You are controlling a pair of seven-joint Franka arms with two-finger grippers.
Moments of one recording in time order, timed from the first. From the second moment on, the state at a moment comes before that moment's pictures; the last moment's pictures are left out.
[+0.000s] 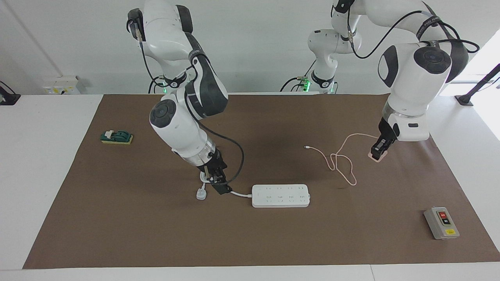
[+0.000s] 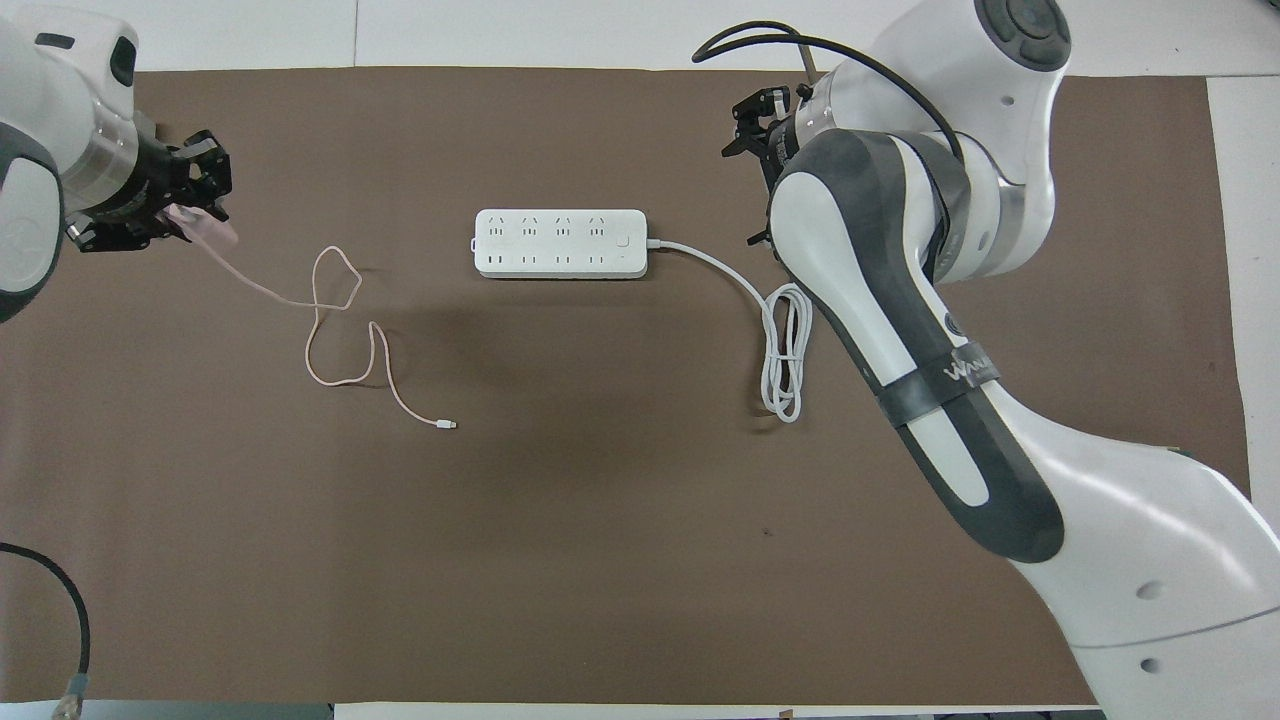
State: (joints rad) left arm -0.11 0.23 -0.02 -1.51 0.12 1.78 -0.69; right arm 0.39 0.54 -0.14 -1.26 0.38 1.91 1.40
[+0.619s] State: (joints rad) left arm 0.07 -0.07 -0.02 -2.13 -0.07 2.10 0.10; right arm 0.33 0.17 -0.26 -1.26 0.11 1.45 0.60
